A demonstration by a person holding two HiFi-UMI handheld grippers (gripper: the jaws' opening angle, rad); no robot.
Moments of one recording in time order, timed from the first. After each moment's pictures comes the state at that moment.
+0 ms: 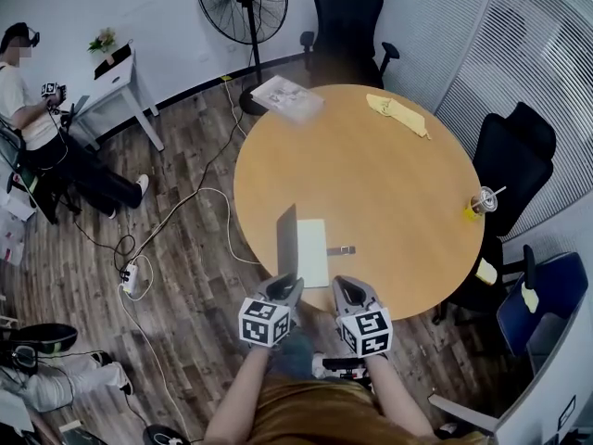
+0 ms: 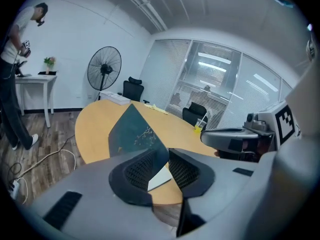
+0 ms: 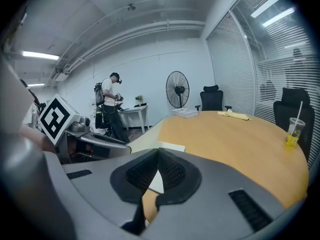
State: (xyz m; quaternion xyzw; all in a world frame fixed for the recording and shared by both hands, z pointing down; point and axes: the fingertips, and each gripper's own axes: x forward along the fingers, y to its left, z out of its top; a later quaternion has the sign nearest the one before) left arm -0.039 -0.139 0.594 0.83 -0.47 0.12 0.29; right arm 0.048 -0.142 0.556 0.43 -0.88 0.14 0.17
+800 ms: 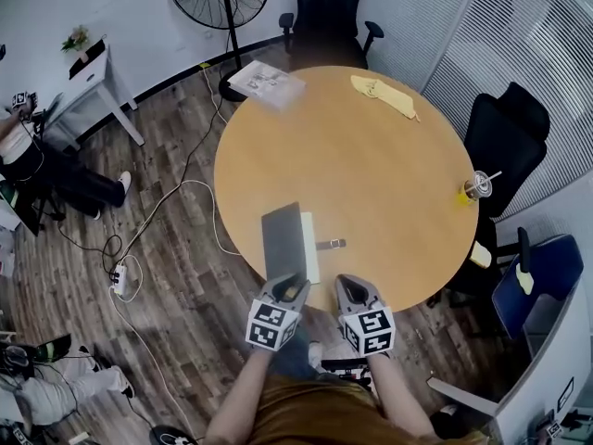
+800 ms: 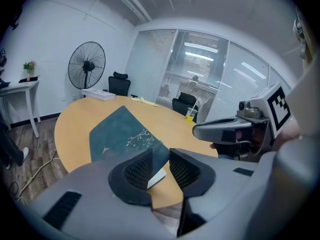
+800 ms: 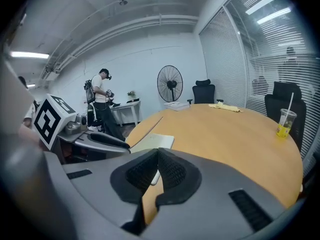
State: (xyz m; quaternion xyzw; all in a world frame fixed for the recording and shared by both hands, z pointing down) left arm 0.005 -0.145 0.618 0.86 -0.41 0.17 0.25; right arm 0.079 -0.151 0.584 0.46 -0.85 0.17 0.19
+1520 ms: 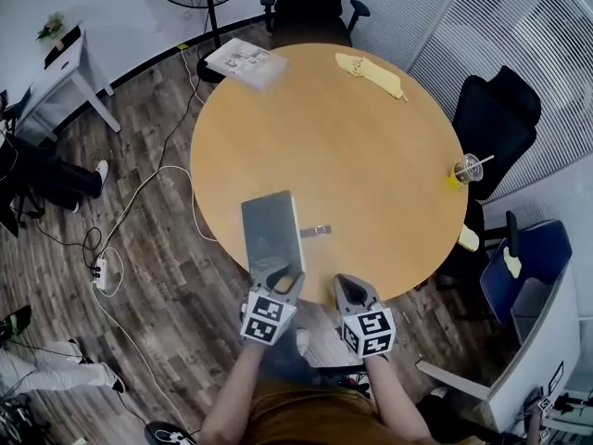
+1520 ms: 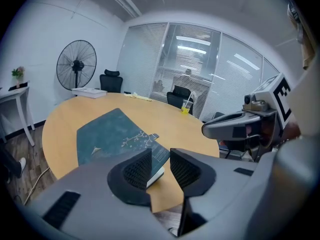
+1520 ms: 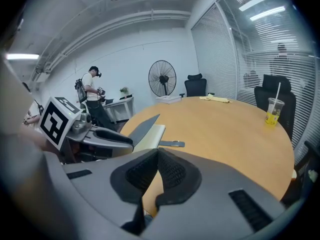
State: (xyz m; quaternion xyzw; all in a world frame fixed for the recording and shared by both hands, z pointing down) left arm 0.026 -0.144 0.645 0.87 -0.38 0.21 0.22; right arm 0.107 -0.130 0.608 0.48 -0.83 0.20 0.21
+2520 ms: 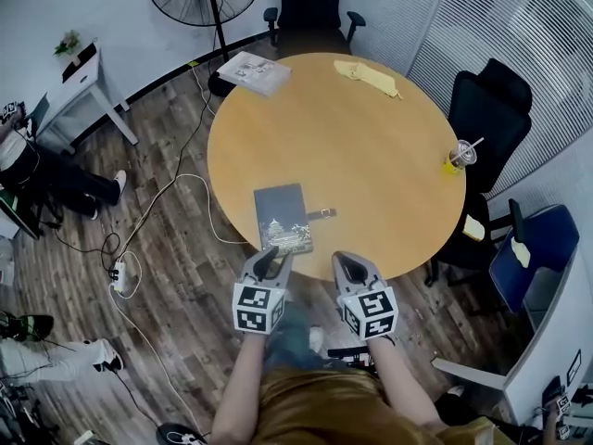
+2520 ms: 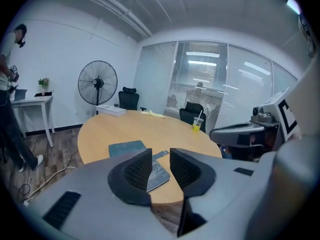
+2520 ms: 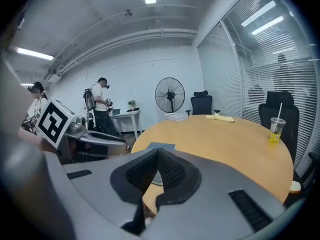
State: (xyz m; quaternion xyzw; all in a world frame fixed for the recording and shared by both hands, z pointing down) left arm -0.027 -0.120 0.569 0.84 -0.48 0.14 0.20; right arm 0.083 -0.108 0.538 0.48 -0.86 0.13 0.15
